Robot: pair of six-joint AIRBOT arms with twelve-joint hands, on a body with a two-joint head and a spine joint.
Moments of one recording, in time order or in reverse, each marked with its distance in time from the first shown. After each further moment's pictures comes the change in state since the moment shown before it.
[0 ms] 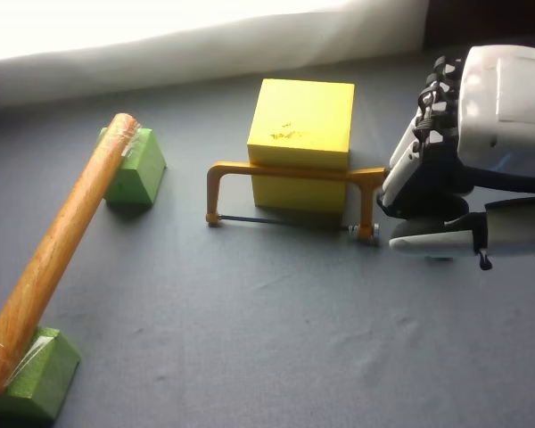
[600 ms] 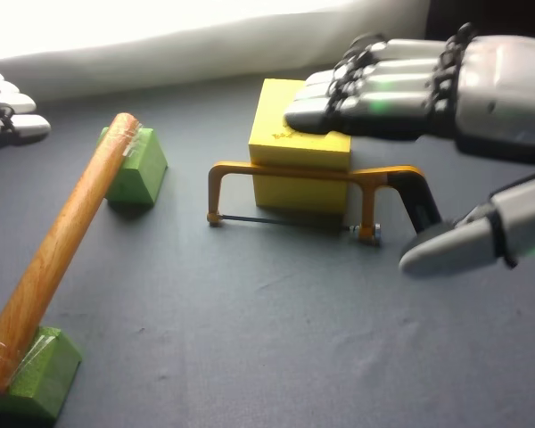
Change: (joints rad) left arm 0.001 0.002 -0.034 -0.005 0.008 0.003; right arm 0.034 0.026 -0.001 0.013 -0.091 0.192
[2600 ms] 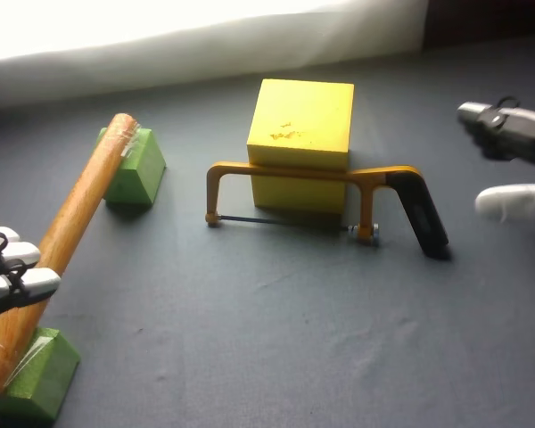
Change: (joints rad) left arm 0.045 0.464 -0.639 0.043 0.312 -0.011; right arm -0.489 -0.134 0.203 0.821 -0.016 0.245
